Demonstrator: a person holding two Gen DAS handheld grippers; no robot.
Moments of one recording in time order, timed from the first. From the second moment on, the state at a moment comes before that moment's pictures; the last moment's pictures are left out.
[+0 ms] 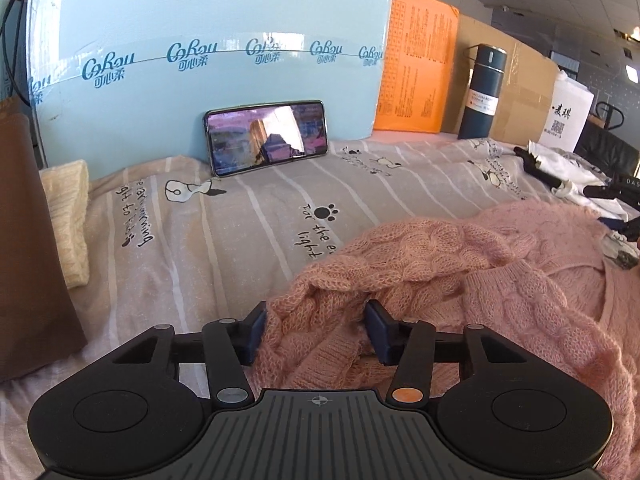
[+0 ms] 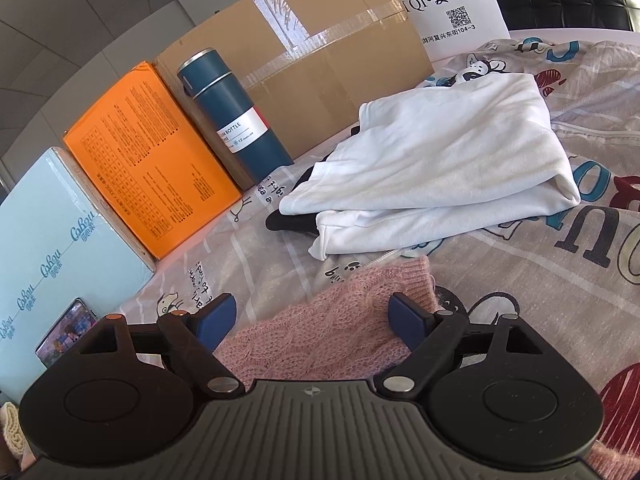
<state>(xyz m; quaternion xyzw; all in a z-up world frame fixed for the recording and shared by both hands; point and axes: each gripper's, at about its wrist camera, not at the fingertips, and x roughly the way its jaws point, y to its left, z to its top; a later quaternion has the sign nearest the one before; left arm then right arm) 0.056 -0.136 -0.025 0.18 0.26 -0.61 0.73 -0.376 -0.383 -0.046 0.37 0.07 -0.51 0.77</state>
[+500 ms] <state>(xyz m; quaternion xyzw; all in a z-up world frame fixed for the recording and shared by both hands) 0.042 -0.135 -0.025 0.20 0.22 -0.61 0.73 -0.382 -0.383 -0.048 0.39 0.03 -0.51 0.77</state>
